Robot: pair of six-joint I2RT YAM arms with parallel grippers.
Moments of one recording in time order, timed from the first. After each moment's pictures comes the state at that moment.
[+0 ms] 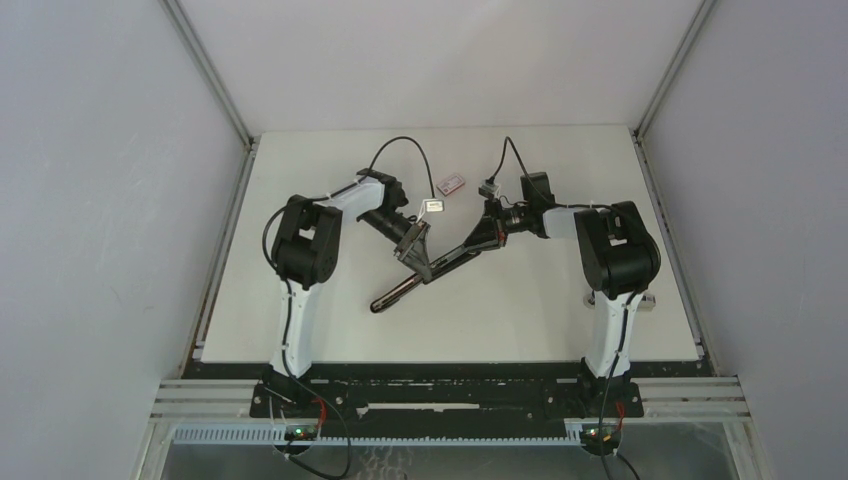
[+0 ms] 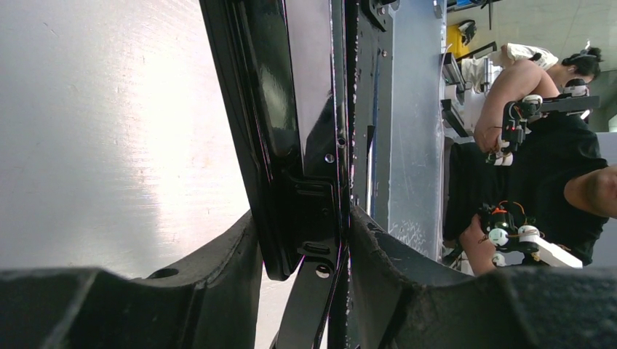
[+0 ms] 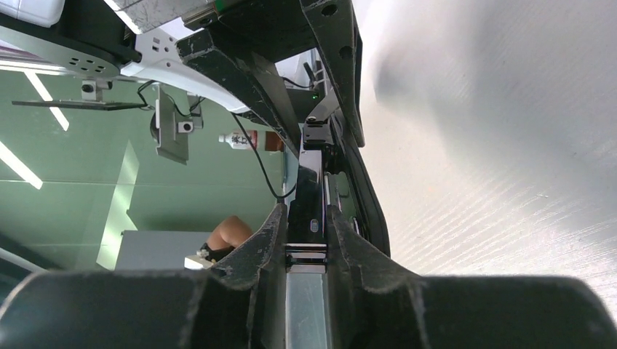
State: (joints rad) left arm -0.42 2.26 1.70 -1.34 1.18 0.81; right arm 0.22 2.03 1.11 0.11 -1.45 0.57
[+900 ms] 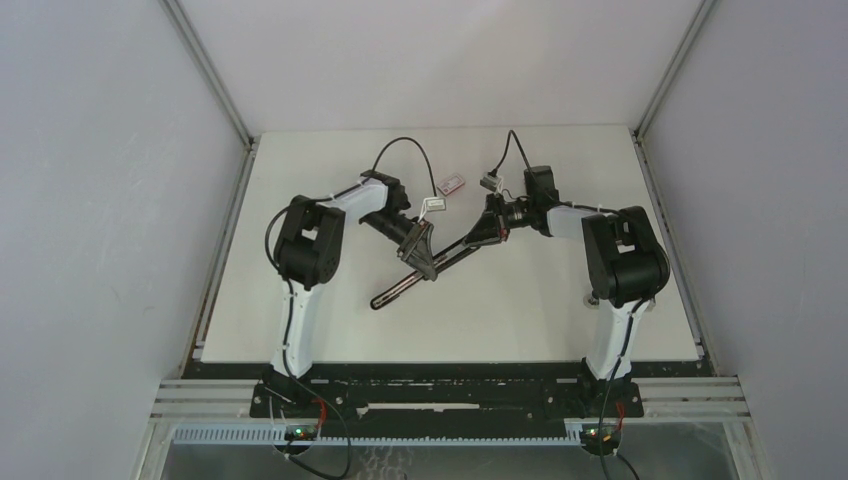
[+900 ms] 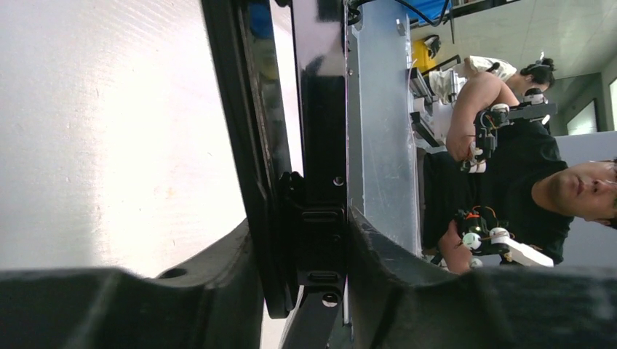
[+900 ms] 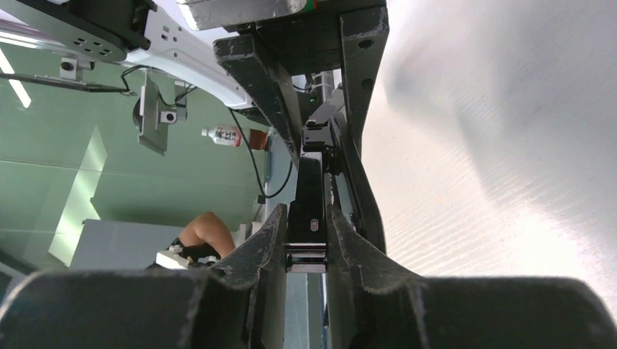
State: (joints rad) left arm -0.44 2.27 1.70 -1.38 1.28 0.83; right arm 0.23 1.95 1.10 0.11 -1.45 0.53
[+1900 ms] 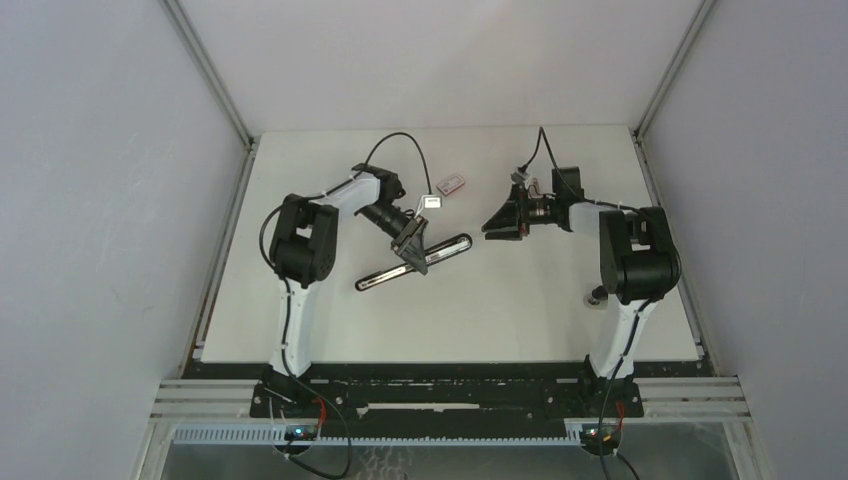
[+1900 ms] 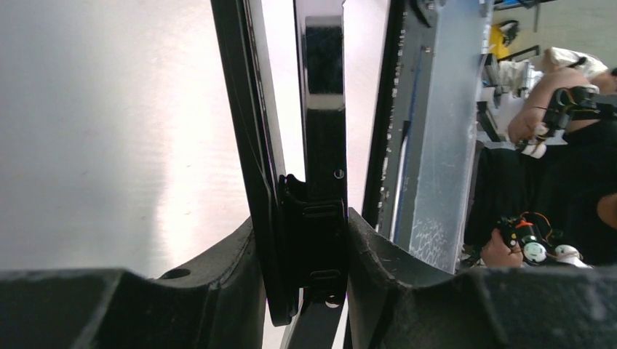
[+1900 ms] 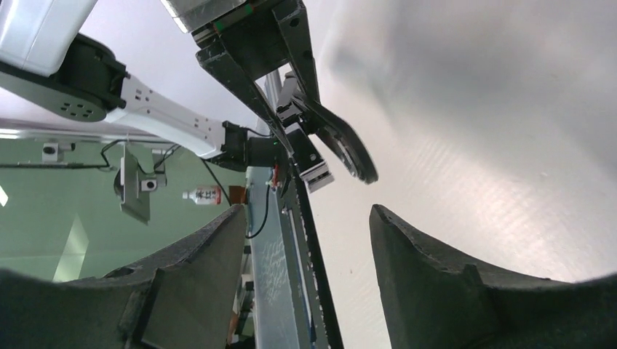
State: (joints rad) left arm -0.39 2.27 1.74 -1.31 1.10 0.75; right arm 0.09 1.95 1.10 0.02 -1.35 0.47
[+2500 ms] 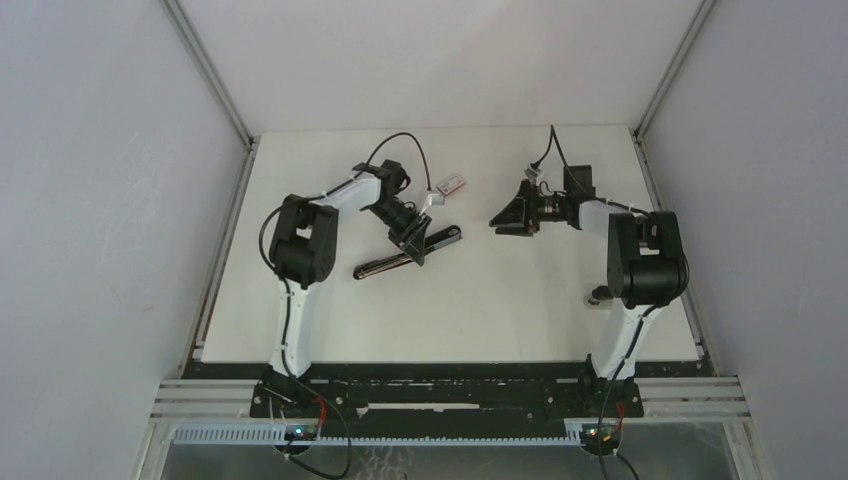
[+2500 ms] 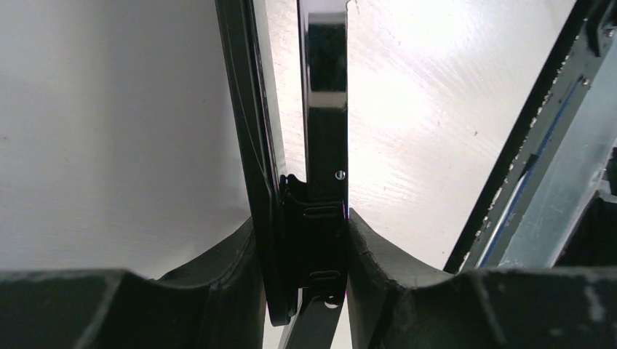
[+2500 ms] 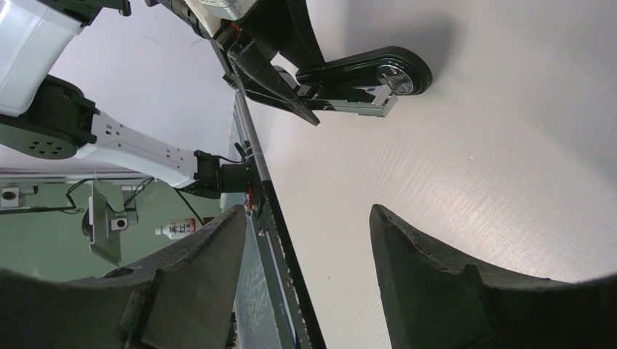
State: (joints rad) left arm -0.40 2.26 1.74 -1.03 0.77 0.48; right arm 0.03 1.91 1.10 -0.05 -1.23 0.42
